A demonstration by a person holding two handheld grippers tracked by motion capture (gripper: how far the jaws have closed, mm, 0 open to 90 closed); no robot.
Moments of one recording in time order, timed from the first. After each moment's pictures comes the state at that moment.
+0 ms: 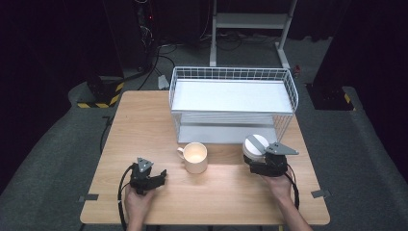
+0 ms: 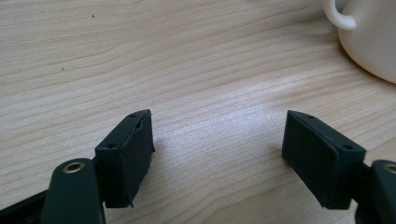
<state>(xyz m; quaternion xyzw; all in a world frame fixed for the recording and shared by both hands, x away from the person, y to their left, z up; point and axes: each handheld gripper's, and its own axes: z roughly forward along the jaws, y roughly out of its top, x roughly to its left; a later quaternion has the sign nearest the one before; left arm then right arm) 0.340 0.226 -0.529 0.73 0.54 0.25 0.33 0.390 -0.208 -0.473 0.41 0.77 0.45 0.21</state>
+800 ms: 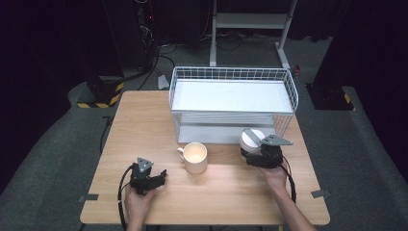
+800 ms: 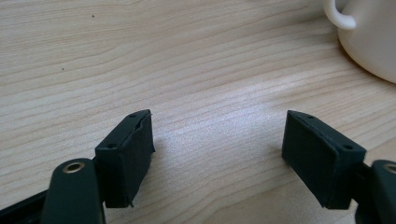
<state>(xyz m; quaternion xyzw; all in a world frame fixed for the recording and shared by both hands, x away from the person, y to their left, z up) 0.340 0.226 -0.529 0.73 0.54 0.25 0.33 0.416 -0.198 -0.471 0.42 0.77 0.44 0.20</state>
